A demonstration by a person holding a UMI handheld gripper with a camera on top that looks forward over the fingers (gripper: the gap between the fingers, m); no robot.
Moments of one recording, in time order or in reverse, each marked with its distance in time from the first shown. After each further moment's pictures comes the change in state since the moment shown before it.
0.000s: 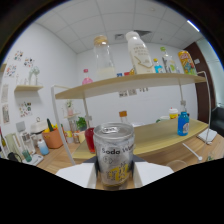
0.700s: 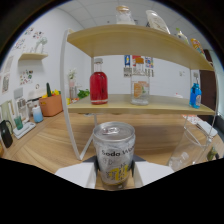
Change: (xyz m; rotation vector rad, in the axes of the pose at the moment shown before) arm -0.002 0.119 0.013 -0.206 0.011 -0.155
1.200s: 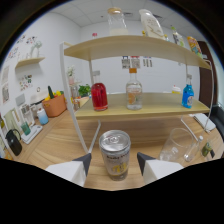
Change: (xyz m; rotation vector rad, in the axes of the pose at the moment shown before) arm -0.005 -0.015 -0.052 -0.111 -0.020 0.074
